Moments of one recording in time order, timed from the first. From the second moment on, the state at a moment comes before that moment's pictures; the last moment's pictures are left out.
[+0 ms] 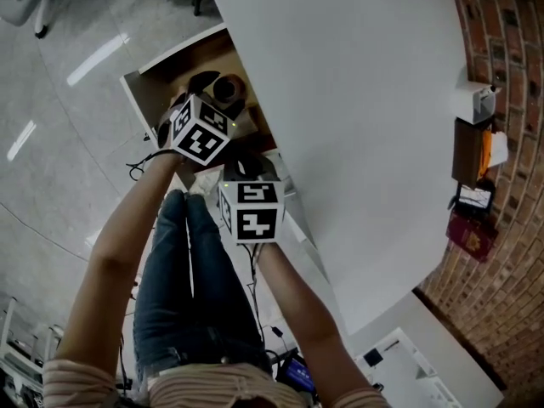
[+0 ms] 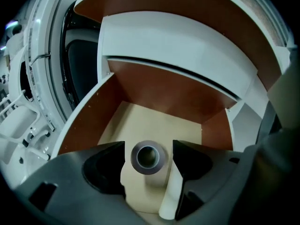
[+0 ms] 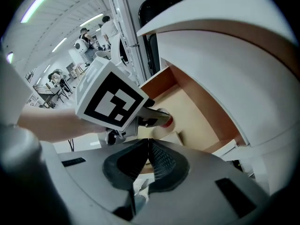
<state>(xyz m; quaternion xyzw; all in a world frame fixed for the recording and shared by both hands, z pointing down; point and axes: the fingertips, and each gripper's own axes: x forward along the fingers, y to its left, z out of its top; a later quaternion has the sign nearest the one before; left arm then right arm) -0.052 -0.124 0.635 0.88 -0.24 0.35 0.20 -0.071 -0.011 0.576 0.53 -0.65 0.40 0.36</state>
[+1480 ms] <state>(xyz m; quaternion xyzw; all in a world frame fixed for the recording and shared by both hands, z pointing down) -0.167 -0.063 0.327 0.91 -0.35 0.17 0.18 -0.079 -0.024 0.292 0.60 -0.76 0.22 0.10</state>
